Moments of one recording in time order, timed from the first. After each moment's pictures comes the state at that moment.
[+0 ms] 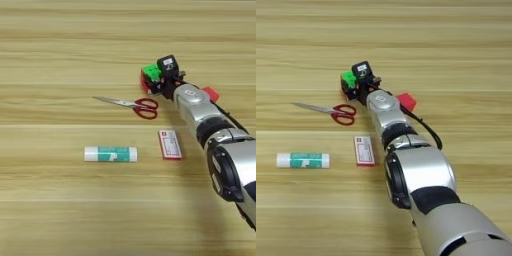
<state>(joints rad) -0.89 -0.17 -0.04 1.30 -0.06 -0.21 0.22</state>
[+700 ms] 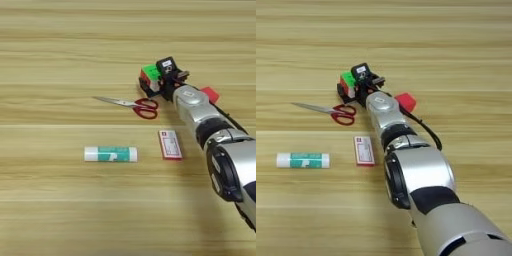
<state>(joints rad) -0.89 -0.17 -0.04 1.31 -0.07 -0.21 0.21</state>
